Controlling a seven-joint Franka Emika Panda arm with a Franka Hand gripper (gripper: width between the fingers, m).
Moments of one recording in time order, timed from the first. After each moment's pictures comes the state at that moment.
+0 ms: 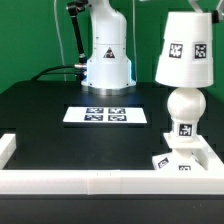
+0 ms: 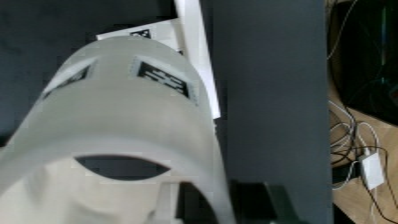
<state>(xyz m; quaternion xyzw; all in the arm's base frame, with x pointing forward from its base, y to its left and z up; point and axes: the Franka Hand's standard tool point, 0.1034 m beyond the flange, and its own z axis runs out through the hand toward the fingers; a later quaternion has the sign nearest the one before) 0.617 0.126 0.242 -0.99 0.10 0.01 0.09</state>
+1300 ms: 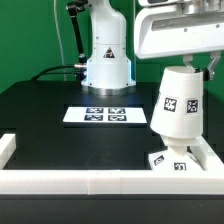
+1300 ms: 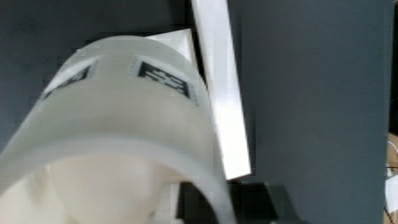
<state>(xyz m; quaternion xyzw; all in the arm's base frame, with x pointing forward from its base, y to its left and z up) 0.591 0.120 0.155 -0.99 0.08 0.00 0.07</state>
